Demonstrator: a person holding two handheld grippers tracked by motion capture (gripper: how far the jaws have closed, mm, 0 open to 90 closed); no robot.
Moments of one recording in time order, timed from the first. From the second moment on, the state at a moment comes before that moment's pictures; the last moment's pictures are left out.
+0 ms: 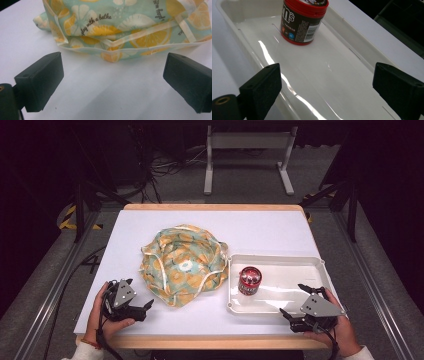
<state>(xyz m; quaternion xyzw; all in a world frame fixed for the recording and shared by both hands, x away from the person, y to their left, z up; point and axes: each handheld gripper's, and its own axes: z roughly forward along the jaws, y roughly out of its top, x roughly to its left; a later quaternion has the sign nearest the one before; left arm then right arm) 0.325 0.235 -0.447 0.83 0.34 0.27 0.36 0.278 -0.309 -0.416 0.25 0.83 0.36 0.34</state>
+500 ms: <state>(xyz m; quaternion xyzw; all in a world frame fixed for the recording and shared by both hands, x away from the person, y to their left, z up) 0.313 0.253 -0.454 0.80 0.37 0.25 0.40 0.281 -0.307 -0.415 0.25 0.83 0.36 0.34</state>
